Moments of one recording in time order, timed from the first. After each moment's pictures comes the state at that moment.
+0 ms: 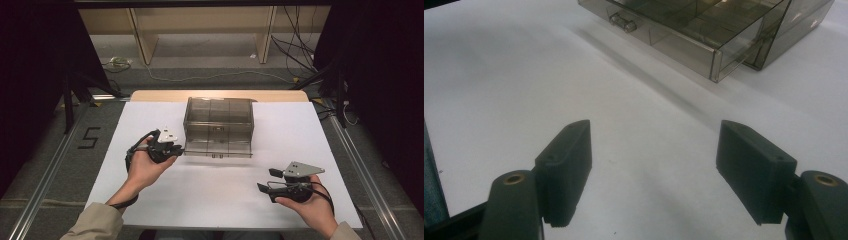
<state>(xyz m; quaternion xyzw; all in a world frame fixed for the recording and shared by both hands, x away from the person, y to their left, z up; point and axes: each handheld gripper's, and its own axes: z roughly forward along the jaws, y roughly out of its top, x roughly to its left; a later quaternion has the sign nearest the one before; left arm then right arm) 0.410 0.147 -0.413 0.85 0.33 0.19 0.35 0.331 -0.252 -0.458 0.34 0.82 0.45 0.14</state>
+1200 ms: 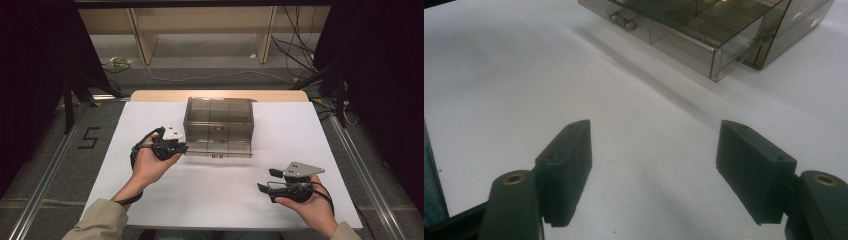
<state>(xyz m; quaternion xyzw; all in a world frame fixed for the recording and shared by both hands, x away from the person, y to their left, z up) 0.417 0.136 -0.411 0.86 0.33 0.19 0.35 0.331 -0.252 -0.458 0.34 0.82 0.45 0.14</state>
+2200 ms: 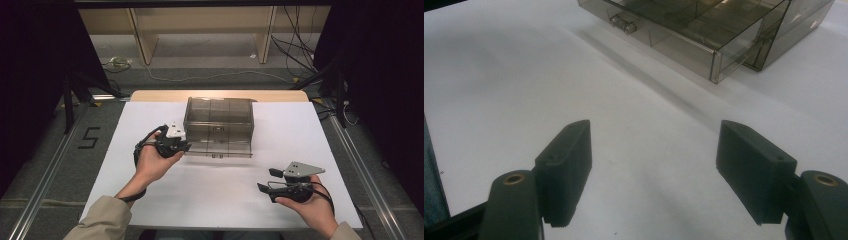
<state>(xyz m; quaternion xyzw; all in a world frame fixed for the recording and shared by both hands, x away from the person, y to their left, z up) 0.423 0.129 -0.410 0.86 0.32 0.19 0.35 0.330 -0.252 -0.458 0.34 0.81 0.45 0.14</state>
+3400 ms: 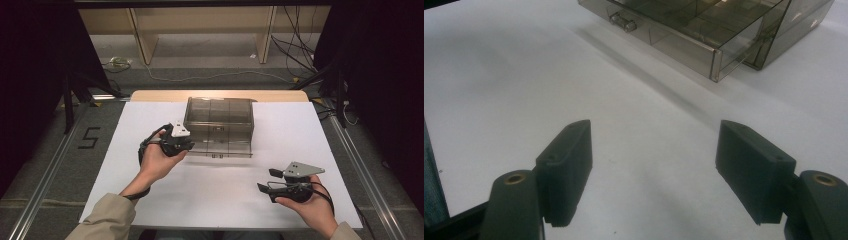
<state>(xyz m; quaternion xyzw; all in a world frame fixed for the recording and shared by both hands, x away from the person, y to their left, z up) 0.428 0.118 -0.410 0.86 0.31 0.20 0.35 0.331 -0.252 -0.458 0.34 0.82 0.45 0.14</state>
